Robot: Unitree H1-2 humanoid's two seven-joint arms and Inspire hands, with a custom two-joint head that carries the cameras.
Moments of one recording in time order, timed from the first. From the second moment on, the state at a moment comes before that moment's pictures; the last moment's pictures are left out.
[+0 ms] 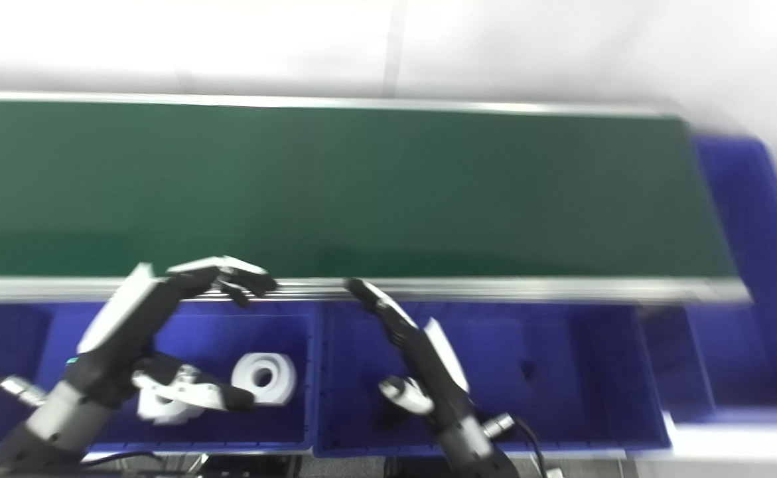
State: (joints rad) left arm 0.51 0.29 -0.22 -0.67 0.22 -0.07 -0.22; right arm 0.40 -0.08 0.35 -0.07 -0.10 -0.38 0.26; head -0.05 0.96
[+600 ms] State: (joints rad) left arm 0.52 0.07 -0.24 -0.18 0.28 -0.39 -0.04; right arm 0.42 -0.14 0.34 -0.05 -0.07 -0.38 0.22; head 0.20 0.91
